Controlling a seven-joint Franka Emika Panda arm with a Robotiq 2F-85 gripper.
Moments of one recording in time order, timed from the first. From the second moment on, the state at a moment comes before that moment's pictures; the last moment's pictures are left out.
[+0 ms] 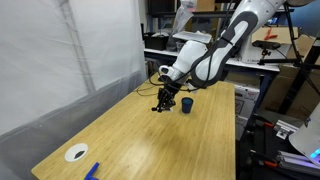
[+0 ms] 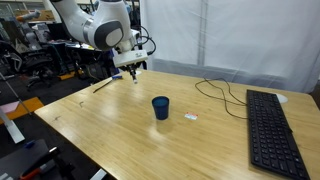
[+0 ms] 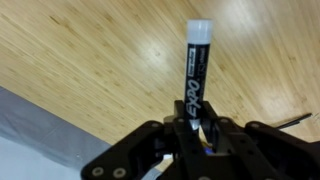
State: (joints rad) arm -0.32 0.48 0.63 -2.21 0.03 3.04 -0.89
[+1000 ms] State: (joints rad) arm -0.99 0.74 1.03 -2.38 -0.24 3.31 -0.87
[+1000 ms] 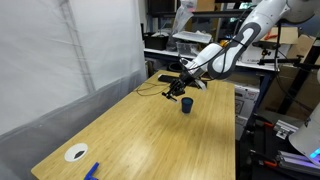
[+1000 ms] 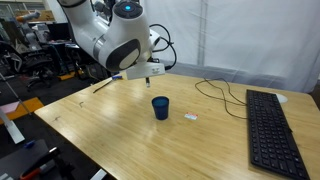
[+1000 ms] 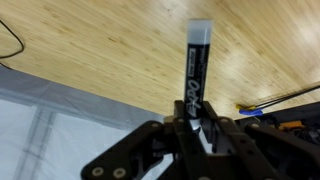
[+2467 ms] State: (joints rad) arm -1.27 0.86 1.00 -2.46 -0.59 3.45 -0.61
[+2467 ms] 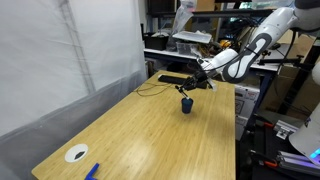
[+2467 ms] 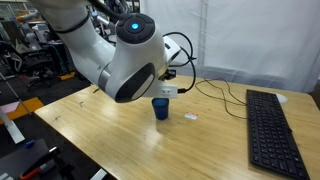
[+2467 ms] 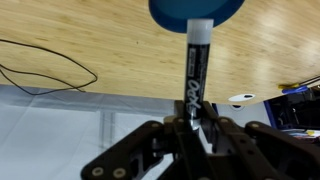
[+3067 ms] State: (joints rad) arm -1.24 0.96 0.97 -2.42 -0.59 3.45 -0.63
